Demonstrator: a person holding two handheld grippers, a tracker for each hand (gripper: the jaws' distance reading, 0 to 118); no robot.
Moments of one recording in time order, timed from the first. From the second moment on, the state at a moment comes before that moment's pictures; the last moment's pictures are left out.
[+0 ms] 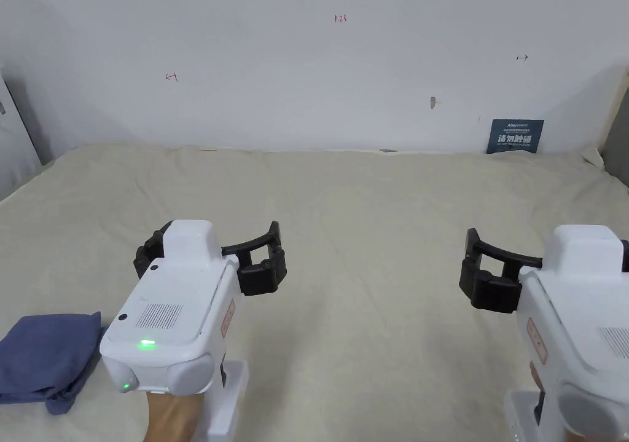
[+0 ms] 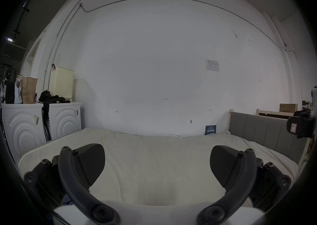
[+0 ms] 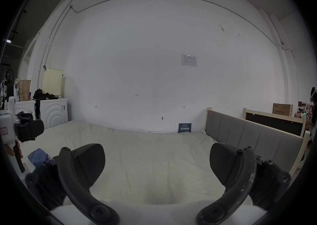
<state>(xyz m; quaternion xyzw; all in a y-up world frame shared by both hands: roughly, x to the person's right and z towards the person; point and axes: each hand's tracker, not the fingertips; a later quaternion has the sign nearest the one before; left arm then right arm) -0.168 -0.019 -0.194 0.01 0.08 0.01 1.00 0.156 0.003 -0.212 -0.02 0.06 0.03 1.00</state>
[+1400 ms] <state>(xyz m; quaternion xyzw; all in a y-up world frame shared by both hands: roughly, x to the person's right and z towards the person) -0.171 -0.018 -0.191 0.02 0.09 0.01 1.00 0.155 0.010 -0.205 -0.02 0.07 0.03 1.00</state>
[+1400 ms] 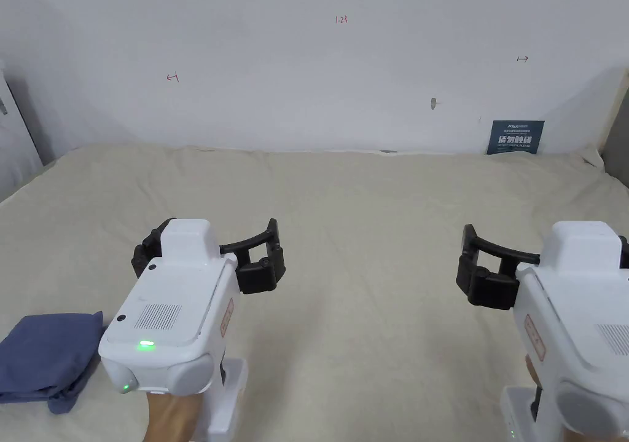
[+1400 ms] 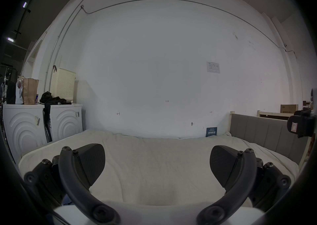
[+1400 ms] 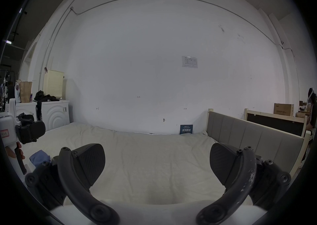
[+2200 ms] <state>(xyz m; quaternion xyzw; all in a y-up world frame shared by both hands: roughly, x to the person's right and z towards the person) -0.173 -0.020 -0.191 0.02 0.09 0.01 1.00 0.154 0.008 -0.209 -0.02 0.07 0.03 1.00</state>
